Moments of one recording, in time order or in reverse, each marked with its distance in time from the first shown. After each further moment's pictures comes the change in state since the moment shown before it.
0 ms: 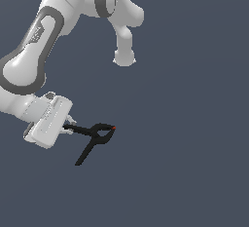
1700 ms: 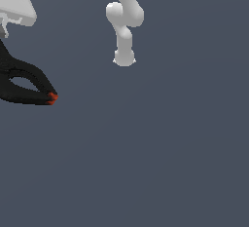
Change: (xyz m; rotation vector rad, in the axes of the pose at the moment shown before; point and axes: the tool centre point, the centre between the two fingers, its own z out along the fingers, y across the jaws) arm -0.207 -0.008 -0.285 0.658 0.208 0.136
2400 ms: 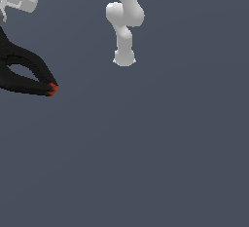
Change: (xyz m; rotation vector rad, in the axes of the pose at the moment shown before) arm -0.028 -0.002 -0.018 0.008 0.005 0.004
